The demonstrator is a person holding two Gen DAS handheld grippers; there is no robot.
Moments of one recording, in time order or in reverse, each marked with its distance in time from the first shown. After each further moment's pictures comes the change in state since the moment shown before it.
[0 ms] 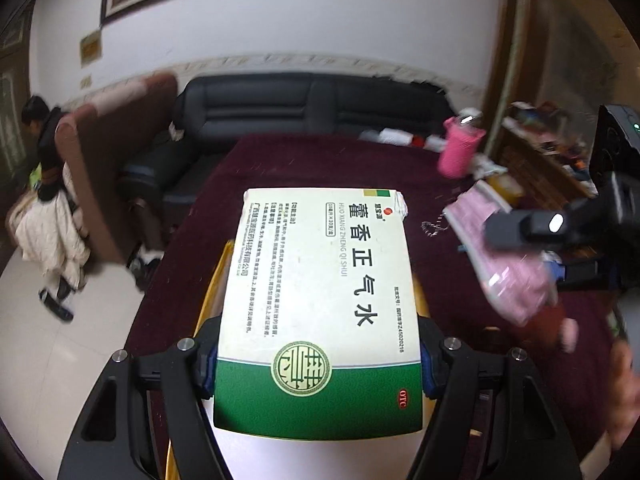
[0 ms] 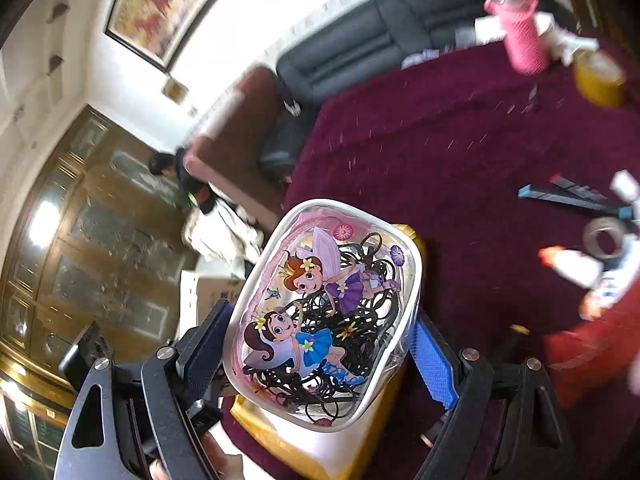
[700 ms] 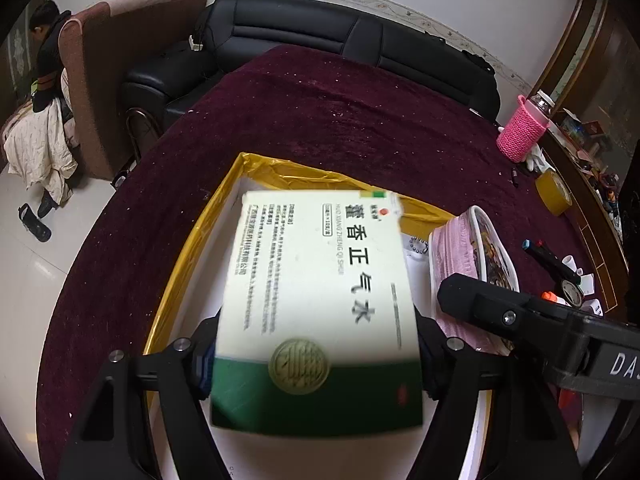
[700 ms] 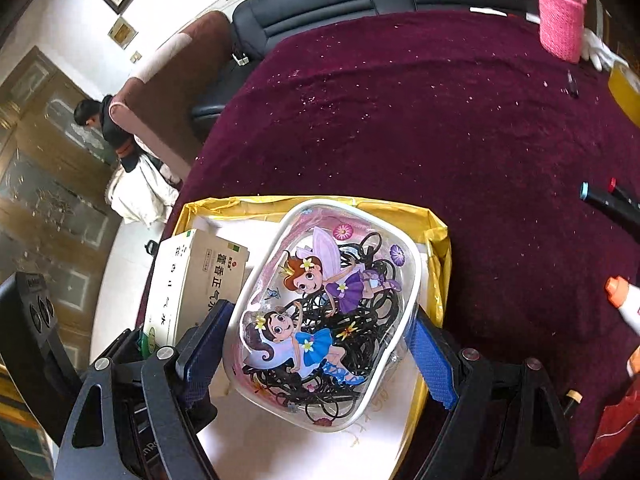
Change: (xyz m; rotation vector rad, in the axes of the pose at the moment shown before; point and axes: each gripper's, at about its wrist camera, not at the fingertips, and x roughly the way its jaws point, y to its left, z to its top) left arm 0.105 0.058 -0.016 -0.192 0.198 -0.026; right arm 0.140 -0.012 0.010 -0.090 0.098 -0.284
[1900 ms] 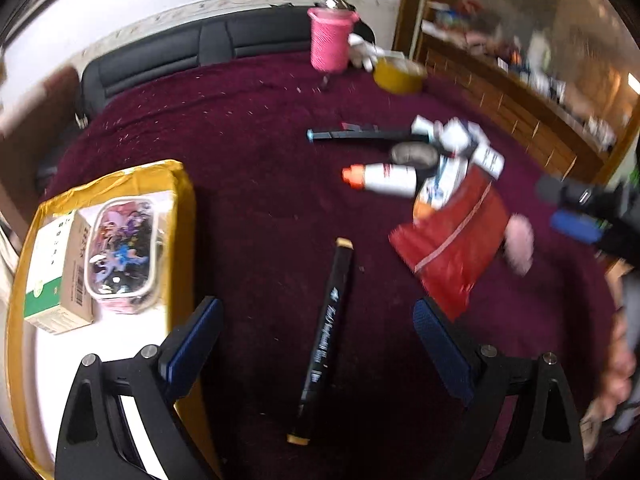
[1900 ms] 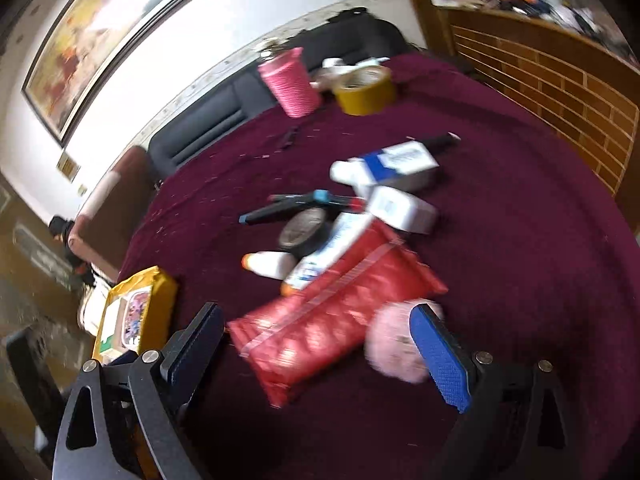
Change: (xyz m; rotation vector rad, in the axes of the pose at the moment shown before) left arm -0.020 -0.237 -0.115 0.472 0.042 -0.081; right arm -0.215 -0.251 -0.145 0.317 -0.380 -0.138
